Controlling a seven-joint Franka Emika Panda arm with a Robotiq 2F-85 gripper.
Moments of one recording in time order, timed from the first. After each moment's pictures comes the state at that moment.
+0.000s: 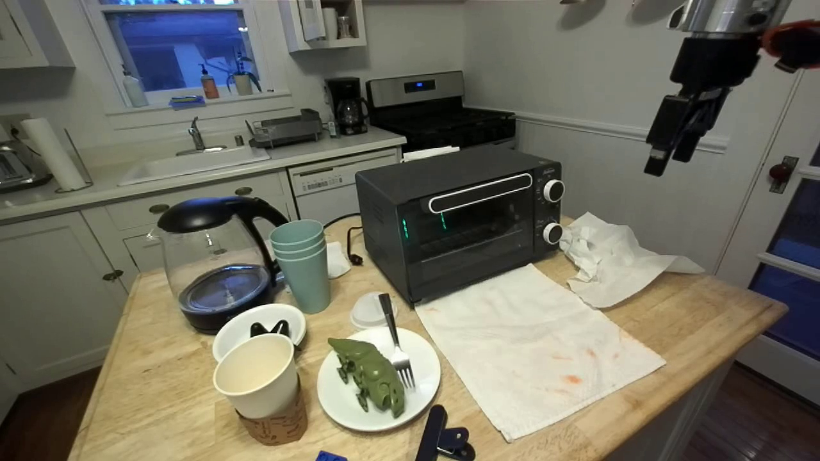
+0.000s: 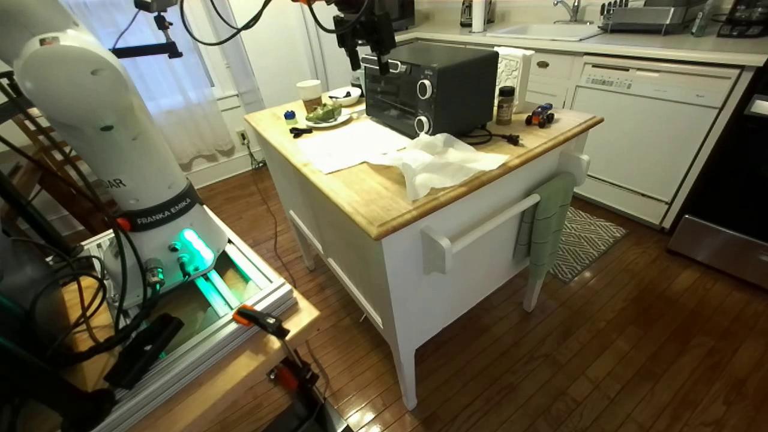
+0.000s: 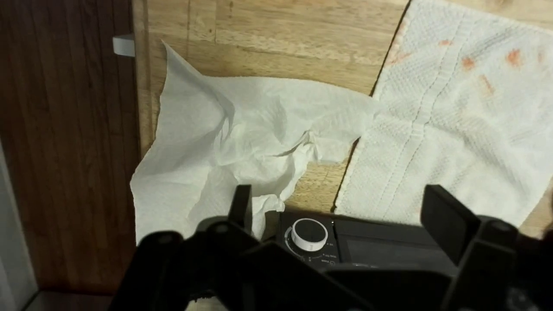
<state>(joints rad) -0.09 -0.31 -0.18 -2.49 -0.07 2.29 -0.15</state>
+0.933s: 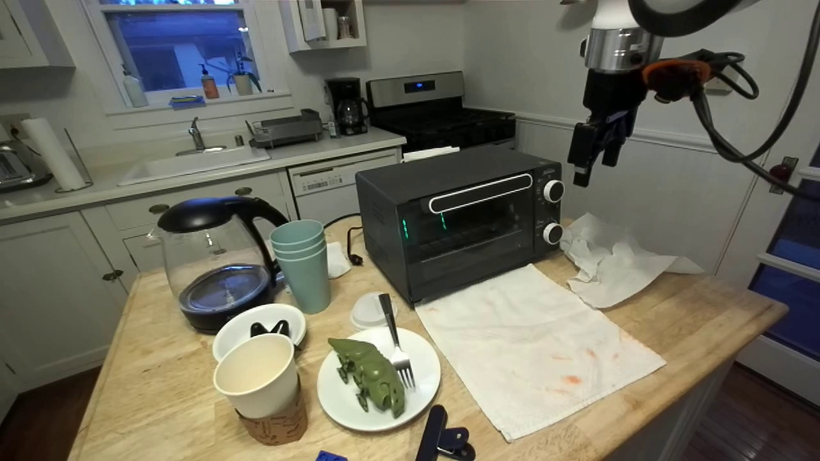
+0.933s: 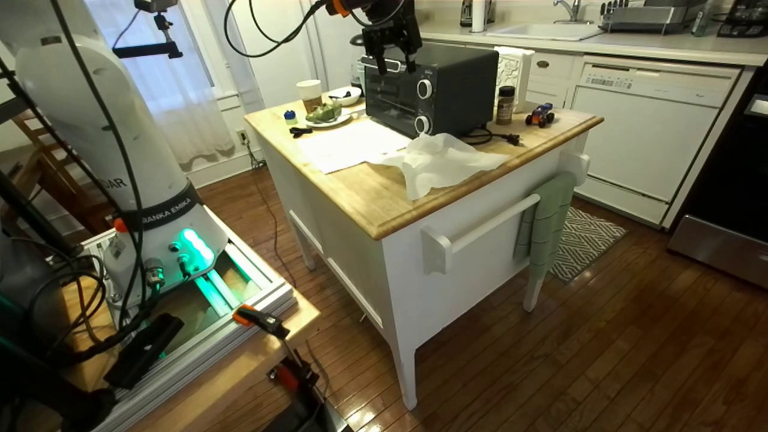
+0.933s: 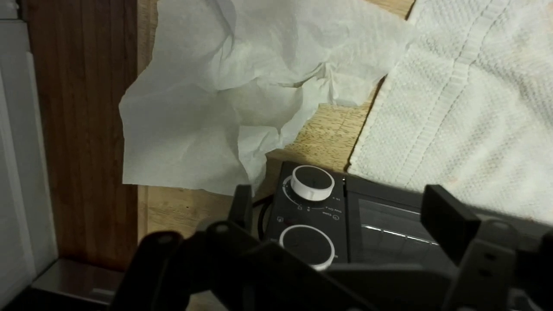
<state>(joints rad) -0.08 -0.01 -0.08 -2.24 -0.19 2.32 -0.02</state>
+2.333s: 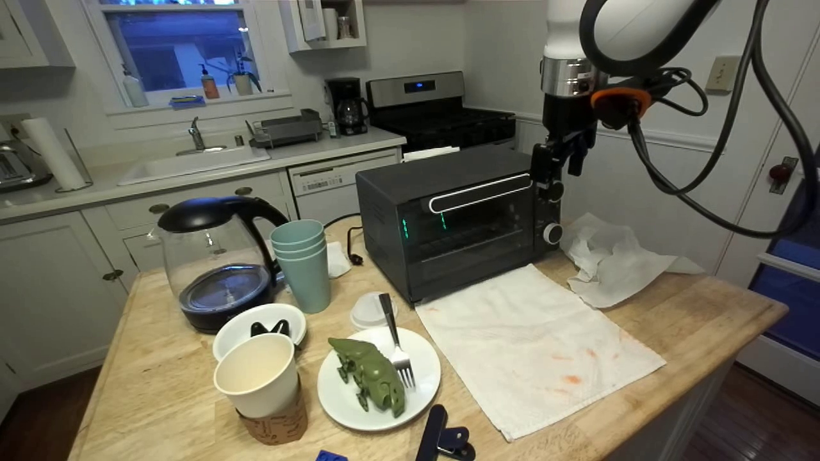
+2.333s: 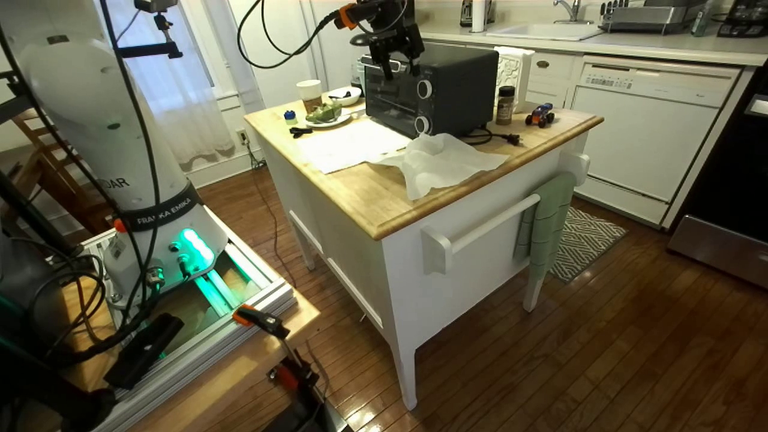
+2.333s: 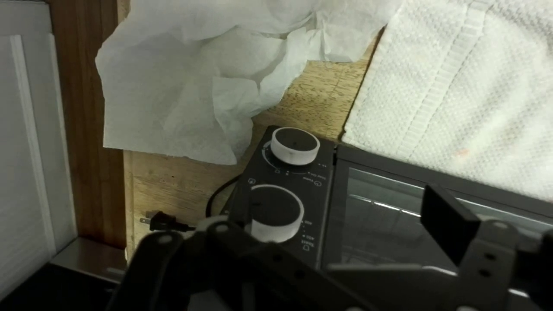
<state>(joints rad) -0.02 0.13 -0.06 -2.14 -0.30 2.36 0.13</state>
